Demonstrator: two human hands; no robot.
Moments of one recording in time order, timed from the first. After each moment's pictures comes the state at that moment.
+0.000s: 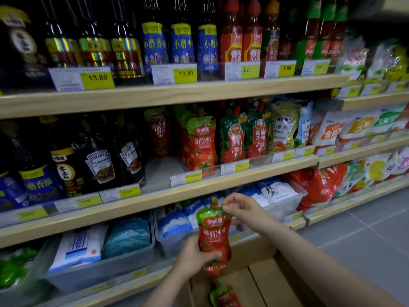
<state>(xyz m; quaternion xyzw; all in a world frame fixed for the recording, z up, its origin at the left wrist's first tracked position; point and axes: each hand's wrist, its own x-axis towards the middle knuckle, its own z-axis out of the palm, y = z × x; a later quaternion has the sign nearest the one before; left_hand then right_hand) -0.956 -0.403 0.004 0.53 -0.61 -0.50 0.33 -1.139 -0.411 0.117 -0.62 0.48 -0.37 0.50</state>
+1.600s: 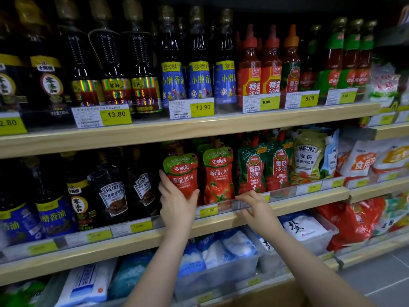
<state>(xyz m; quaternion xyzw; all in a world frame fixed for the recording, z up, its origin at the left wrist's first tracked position) -0.930 -0.506 0.155 0.71 -0.53 -0.03 0.47 -1.139 -0.507 0.131 -0.77 0.54 -0.33 0.06</state>
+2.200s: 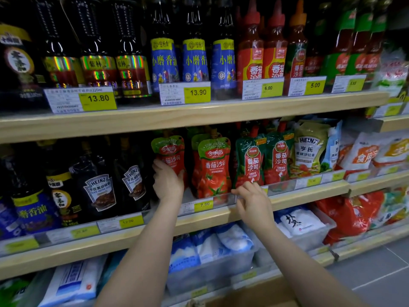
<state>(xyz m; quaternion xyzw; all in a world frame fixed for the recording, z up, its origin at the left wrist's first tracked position) -0.922 -0.576 0.161 0.76 -0.51 -0.03 0.40 -1.126 -0.514 0.126 -0.74 0.58 -0.35 -0.06</state>
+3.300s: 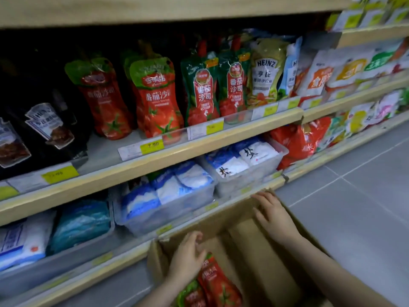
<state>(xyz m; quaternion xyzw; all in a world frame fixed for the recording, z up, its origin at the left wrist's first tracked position) -1.006 -0.389 -0.107 0.55 -0.72 -0.37 0.22 -1.263 -0.385 -0.029 -0.68 0.69 -0.23 0.12</state>
